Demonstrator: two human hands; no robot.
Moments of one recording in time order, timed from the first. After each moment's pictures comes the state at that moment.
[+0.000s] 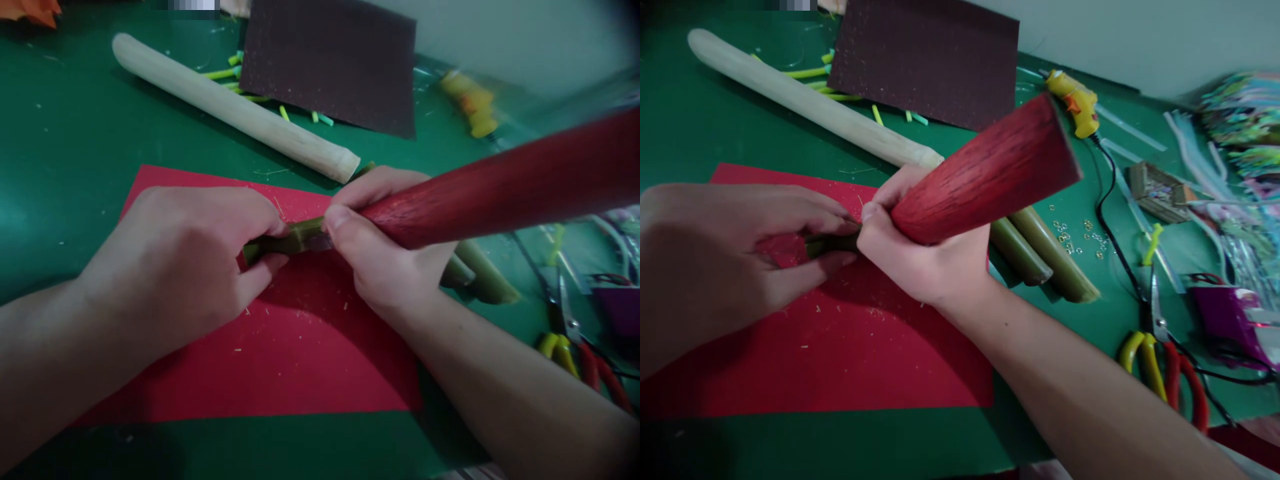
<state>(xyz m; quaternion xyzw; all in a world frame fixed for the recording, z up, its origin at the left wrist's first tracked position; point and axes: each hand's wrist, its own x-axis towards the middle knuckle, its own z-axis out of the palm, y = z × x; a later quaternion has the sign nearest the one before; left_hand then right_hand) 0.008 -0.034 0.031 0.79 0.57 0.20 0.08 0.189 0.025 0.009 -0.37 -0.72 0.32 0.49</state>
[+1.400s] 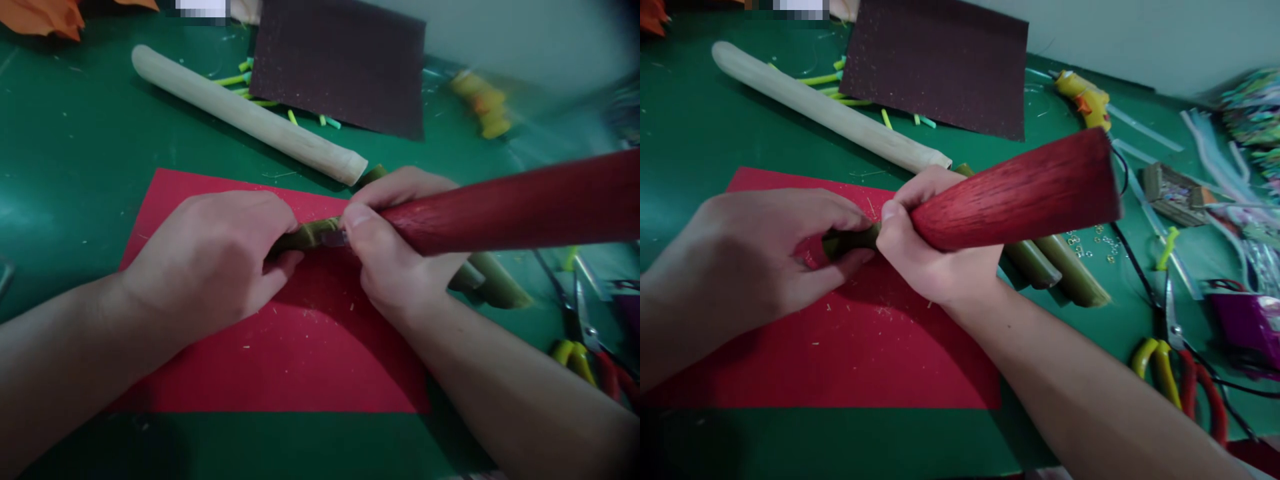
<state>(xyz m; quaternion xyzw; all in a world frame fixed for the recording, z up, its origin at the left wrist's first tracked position) 0.009 -0.028 0.023 0.81 0.55 0.20 0.07 0.194 0.026 0.005 -0.36 -0.73 0.28 0.51</state>
